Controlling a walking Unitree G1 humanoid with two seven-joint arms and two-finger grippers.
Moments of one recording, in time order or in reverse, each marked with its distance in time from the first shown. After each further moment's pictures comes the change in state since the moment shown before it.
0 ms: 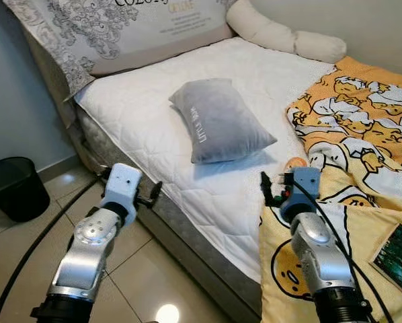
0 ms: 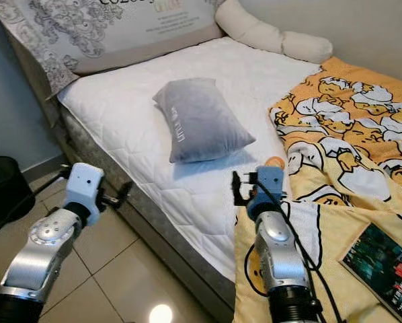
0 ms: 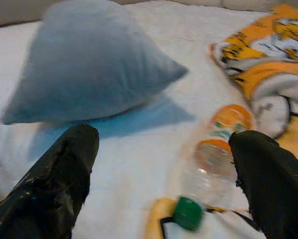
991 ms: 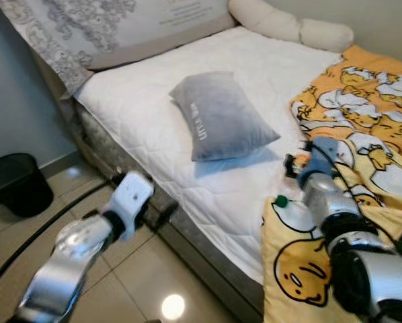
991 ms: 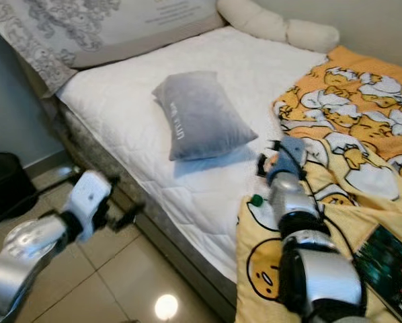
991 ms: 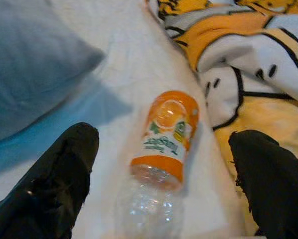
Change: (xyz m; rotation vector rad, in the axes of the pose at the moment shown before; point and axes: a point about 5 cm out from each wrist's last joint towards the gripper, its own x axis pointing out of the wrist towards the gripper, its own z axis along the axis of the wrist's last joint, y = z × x) left arm -0.048 -0.010 0.017 0.177 0.045 -0.371; right arm 0.065 -0.037 0.033 0.064 0.202 -0.261
